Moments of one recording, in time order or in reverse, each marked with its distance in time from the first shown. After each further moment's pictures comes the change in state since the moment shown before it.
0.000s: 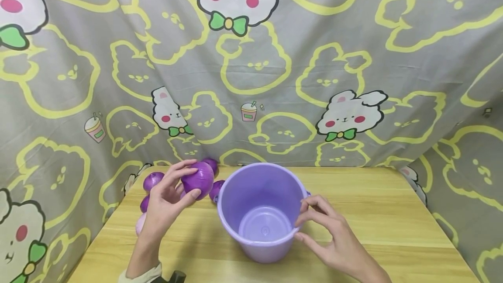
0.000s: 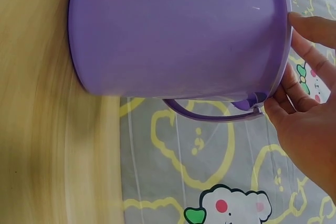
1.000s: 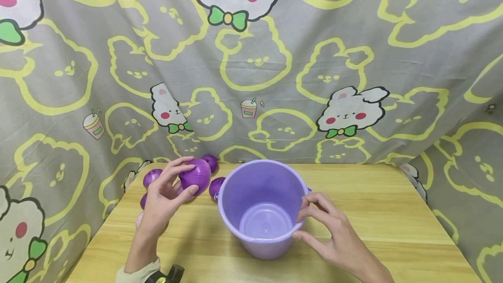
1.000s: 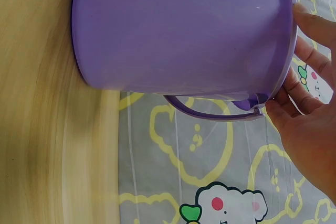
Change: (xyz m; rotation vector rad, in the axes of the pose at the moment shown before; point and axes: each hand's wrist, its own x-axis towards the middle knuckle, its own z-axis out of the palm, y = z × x) left_hand 0.002 -0.004 -0.007 0.040 0.003 -0.022; right_hand 0.006 -0.005 -0.001 -0.043 0.028 -0.017
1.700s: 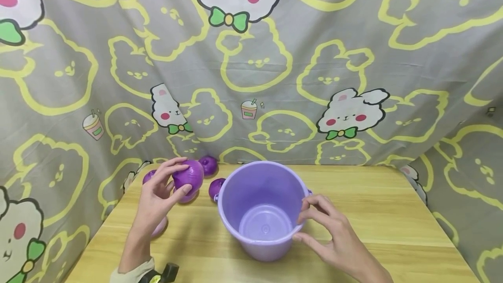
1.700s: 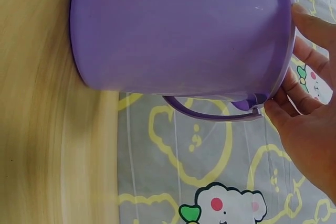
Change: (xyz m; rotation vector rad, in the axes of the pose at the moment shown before) left_hand -0.001 -0.004 -0.018 0.053 0.015 -0.050; right_hand -0.004 0.005 0.001 -0.011 -0.008 0.016
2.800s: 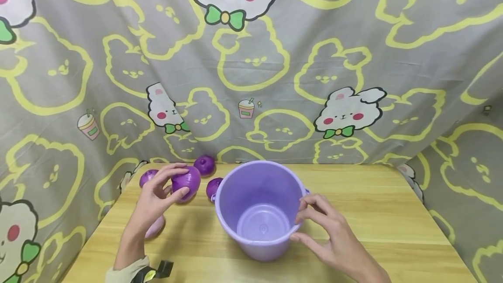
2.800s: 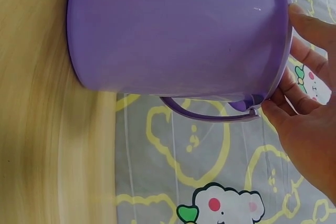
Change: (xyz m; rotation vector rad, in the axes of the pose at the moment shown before) left_hand -0.002 -0.020 -0.012 0.022 -0.053 -0.148; right_hand 0.003 -0.003 -0.003 -0.003 -0.001 -0.009
